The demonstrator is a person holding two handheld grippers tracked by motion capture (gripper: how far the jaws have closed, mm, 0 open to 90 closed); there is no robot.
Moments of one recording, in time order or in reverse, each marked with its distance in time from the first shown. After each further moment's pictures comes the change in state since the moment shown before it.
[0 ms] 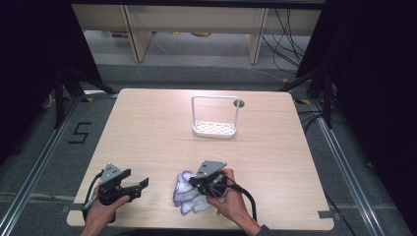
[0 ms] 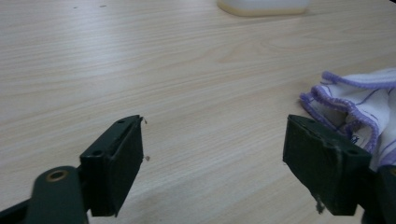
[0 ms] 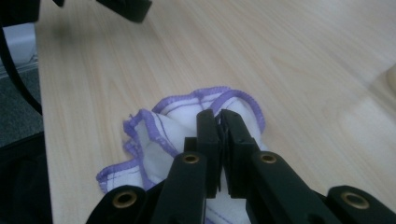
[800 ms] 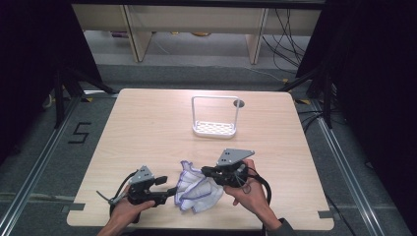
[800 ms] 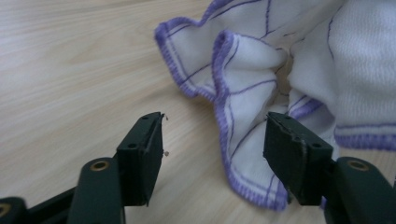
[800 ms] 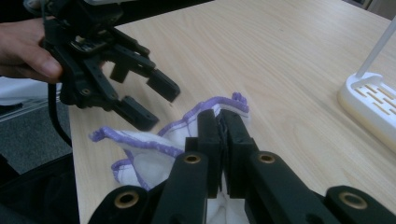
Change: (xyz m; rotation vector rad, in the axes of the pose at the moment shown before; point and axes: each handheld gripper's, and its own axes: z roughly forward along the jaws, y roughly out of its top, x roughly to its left) left arm -0.058 0.007 0.051 0.068 -0.322 0.095; right arm -0.028 0.003 -0.052 -0.126 0.027 0.072
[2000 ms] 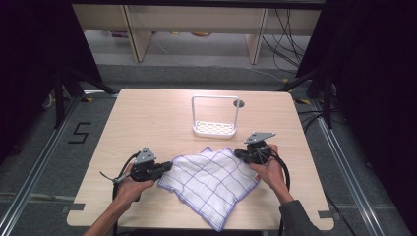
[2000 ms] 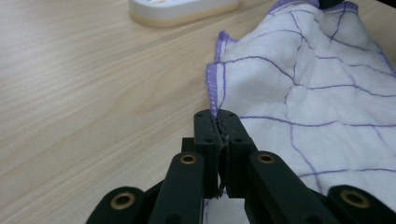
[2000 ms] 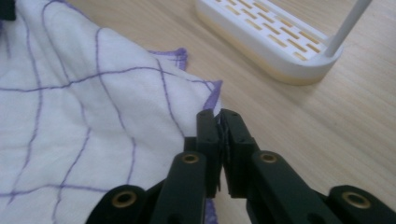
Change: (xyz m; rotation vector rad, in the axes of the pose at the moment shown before) left arm 0.045 0.029 0.013 0.010 0.110 0.048; right arm -0.118 -0.054 -0.002 0.157 -0.212 0.150
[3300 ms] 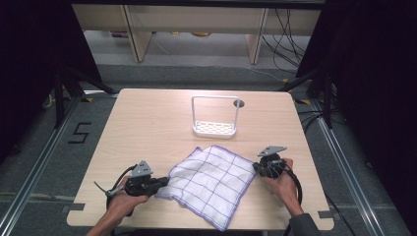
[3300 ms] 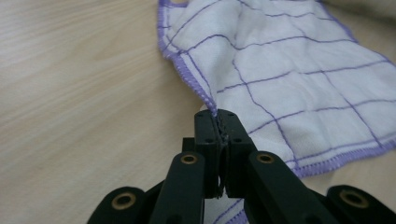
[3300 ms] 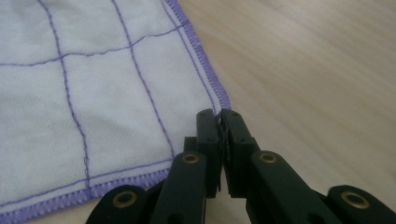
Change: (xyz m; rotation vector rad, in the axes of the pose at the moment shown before) left arm -0.026 -0.025 -0.027 0.063 -0.085 0.005; right arm -0.002 -0.051 -0.022 0.158 -0.161 0.083
